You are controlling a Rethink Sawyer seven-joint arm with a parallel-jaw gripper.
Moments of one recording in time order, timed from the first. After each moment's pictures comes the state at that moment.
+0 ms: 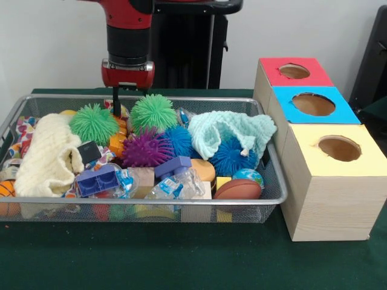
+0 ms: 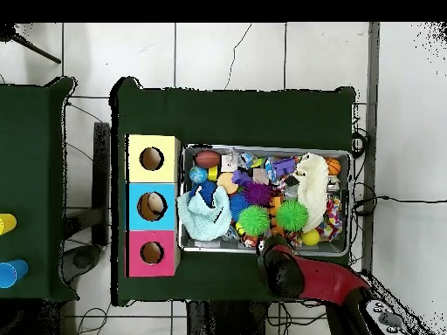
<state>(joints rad) -0.62 -0.58 0.04 1.99 -0.47 0.02 1.57</state>
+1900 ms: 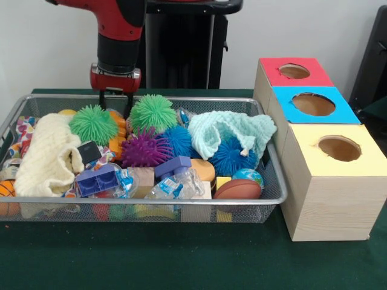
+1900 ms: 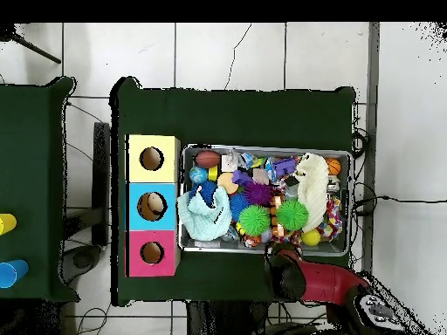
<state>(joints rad) -0.55 -0.48 -0.10 1.91 -0.50 0.01 1.57</state>
